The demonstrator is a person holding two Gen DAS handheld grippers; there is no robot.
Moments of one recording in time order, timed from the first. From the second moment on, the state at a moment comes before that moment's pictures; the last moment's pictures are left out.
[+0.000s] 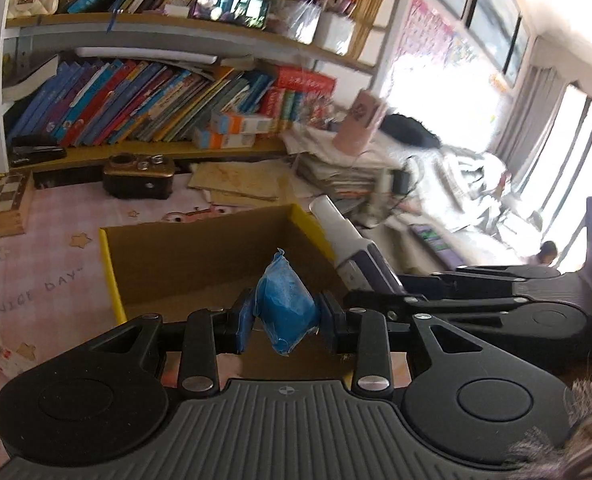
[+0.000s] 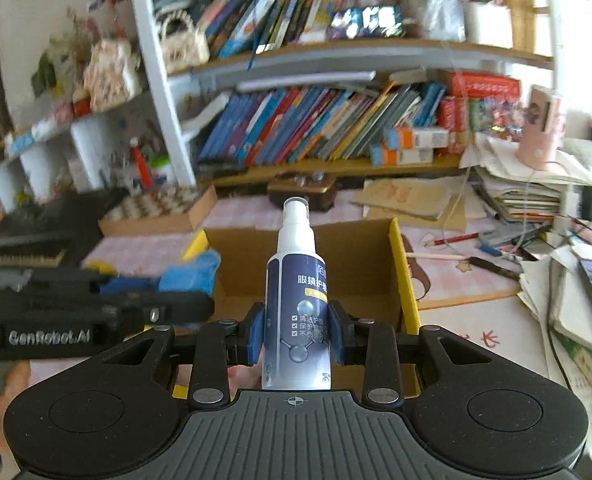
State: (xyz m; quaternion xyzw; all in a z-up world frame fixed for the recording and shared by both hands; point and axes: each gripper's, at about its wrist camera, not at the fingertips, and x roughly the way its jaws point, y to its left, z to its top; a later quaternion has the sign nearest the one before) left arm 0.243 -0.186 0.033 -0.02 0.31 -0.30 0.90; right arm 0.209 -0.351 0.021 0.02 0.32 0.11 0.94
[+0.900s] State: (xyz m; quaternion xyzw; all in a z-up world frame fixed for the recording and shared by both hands) left arm 0.343 -0.241 -0.029 0.09 0.43 -0.27 0.86; right arm 0.287 -0.335 -0.058 -0.10 0.49 0.20 0.84
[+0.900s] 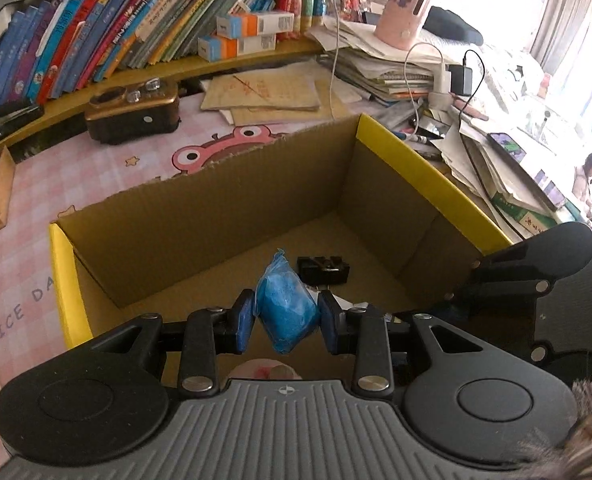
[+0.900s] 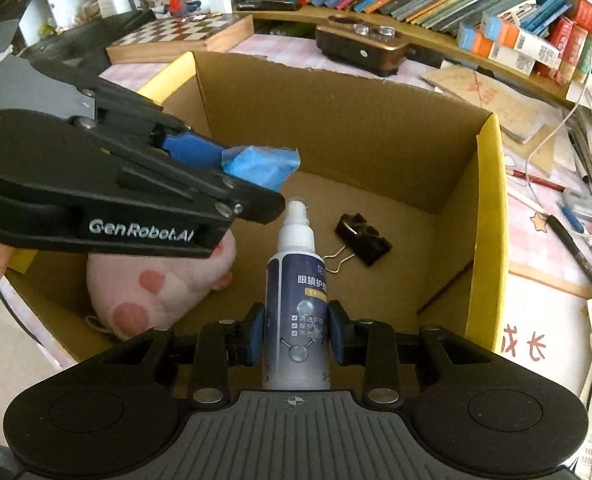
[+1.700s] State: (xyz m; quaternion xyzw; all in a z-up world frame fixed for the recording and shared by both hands) left arm 0.296 -0.214 0.017 0.06 0.34 -0.26 0.90; right arm 0.259 -0.357 -0.006 -0.04 0.39 0.18 0.90
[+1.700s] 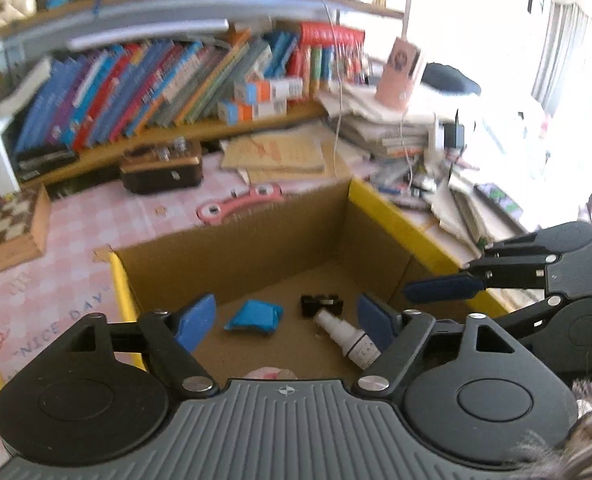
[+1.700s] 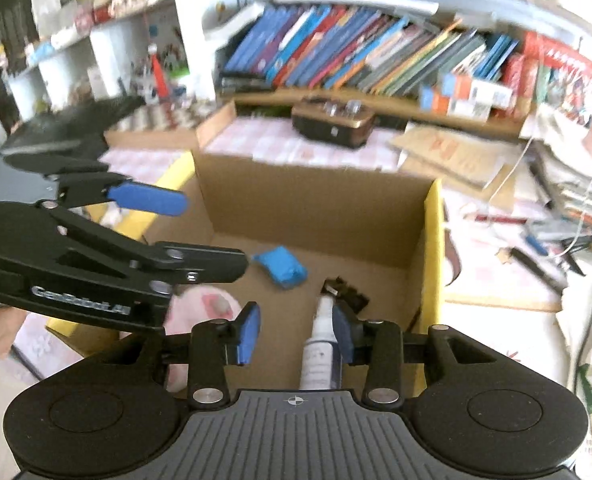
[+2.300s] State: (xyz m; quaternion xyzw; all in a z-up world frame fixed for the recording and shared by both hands) left arm 0.203 -0.162 0.054 0.01 0.22 -0.16 0.96; right arm 0.178 -0.364 0.022 0.00 0.25 0.10 0.96
